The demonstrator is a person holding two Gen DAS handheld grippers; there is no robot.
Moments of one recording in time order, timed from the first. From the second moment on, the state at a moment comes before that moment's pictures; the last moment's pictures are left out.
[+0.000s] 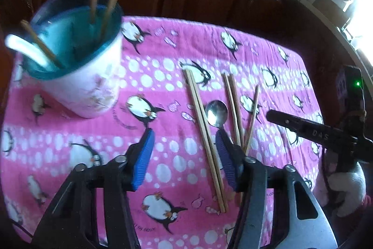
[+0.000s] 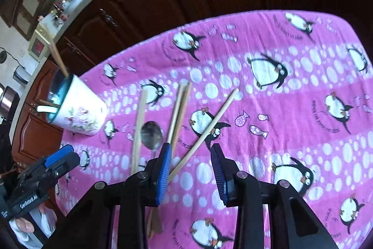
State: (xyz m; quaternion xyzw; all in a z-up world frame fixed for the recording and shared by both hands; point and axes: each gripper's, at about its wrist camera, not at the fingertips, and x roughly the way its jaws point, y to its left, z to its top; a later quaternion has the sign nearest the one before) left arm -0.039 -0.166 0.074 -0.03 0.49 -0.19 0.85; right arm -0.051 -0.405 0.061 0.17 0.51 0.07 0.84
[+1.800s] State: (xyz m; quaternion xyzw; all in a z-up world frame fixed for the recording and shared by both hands) left arm 0.013 -0.210 0.013 0.04 0.54 -0.19 0.82; right arm -0.007 -0.401 0.029 0.10 0.57 0.07 0.81
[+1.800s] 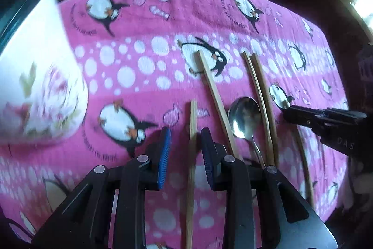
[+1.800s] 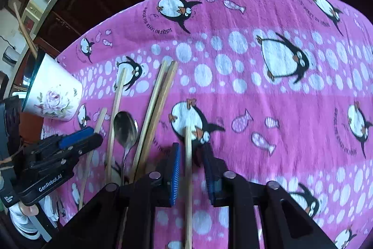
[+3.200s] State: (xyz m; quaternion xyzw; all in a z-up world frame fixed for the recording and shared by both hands) left arm -0.099 -0.064 0.216 -0.07 0.36 -0.23 0.90; right arm -0.088 -0.316 0.249 0.06 0.37 0.20 0.90
